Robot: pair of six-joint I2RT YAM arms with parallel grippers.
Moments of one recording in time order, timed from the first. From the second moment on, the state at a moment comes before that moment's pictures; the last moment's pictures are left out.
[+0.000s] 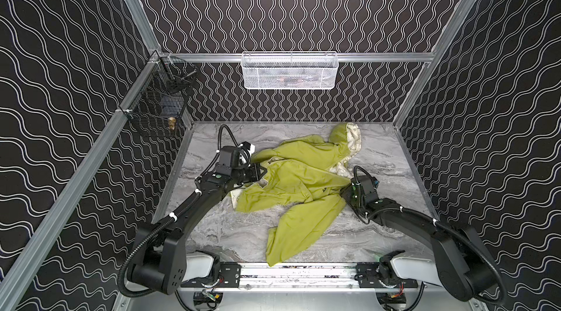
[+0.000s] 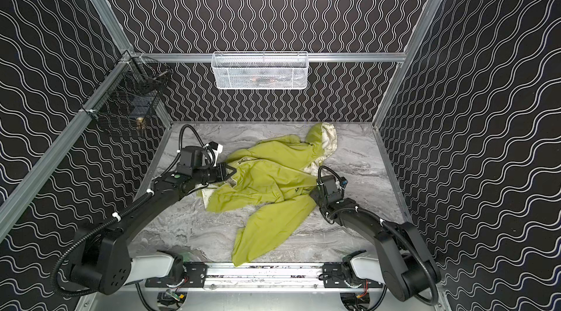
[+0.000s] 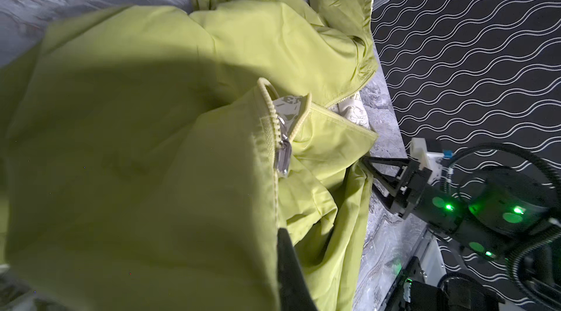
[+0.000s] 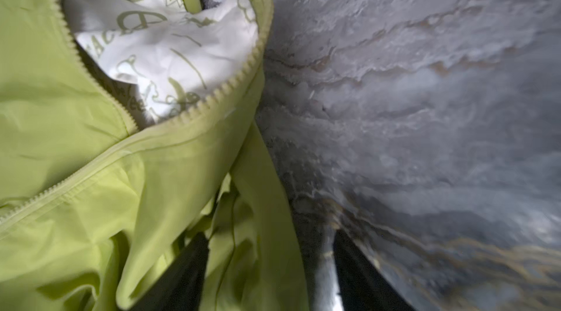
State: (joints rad) left arm -0.28 1.30 0.86 -0.24 0.48 -0.46; right arm 0.38 1.24 0.48 -0.14 0.13 1.09
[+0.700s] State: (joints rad) left arm -0.28 1.34 0.94 -0.30 0.42 -0.44; right arm 1.14 1.40 0.90 -0.47 -0.04 0.91
